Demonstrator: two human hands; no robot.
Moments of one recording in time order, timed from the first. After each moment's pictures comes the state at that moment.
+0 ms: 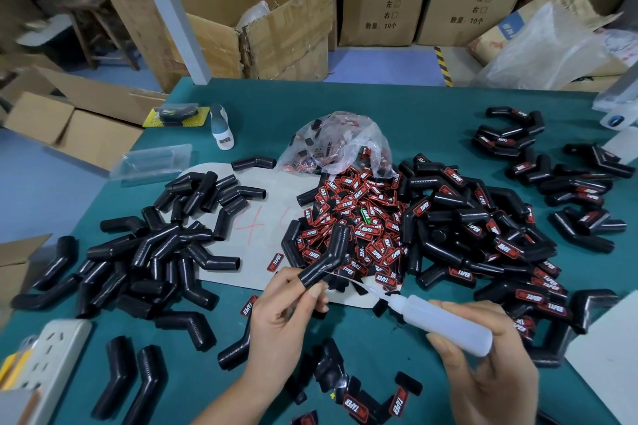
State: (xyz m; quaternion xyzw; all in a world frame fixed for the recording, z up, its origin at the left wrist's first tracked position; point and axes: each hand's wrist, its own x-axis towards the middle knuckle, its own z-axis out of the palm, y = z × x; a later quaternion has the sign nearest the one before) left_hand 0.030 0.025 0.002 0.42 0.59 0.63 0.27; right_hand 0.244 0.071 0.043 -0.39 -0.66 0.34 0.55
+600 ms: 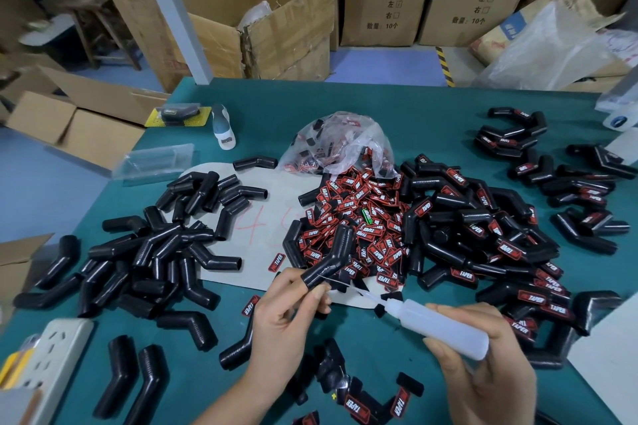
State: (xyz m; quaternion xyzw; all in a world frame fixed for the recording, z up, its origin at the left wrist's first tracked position) left_hand 0.030 0.024 0.001 0.42 0.59 0.64 0.27; right_hand 0.245 0.068 0.039 -0.38 -0.67 0.33 0.54
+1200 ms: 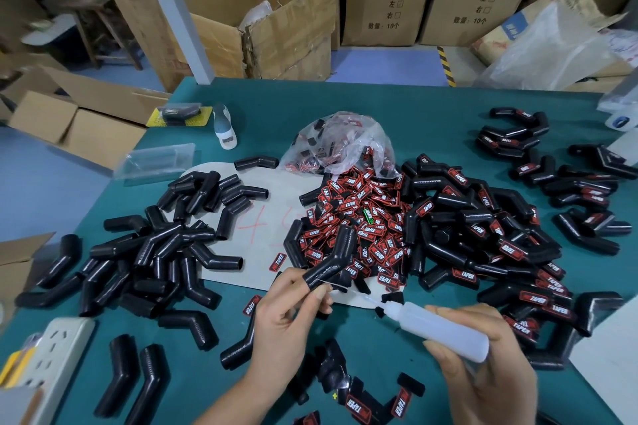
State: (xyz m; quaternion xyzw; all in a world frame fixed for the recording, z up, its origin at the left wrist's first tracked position) left_hand 0.031 0.024 0.005 0.42 0.59 0.63 0.27; right_hand 0.243 0.067 0.043 -0.37 -0.68 0.33 0.54
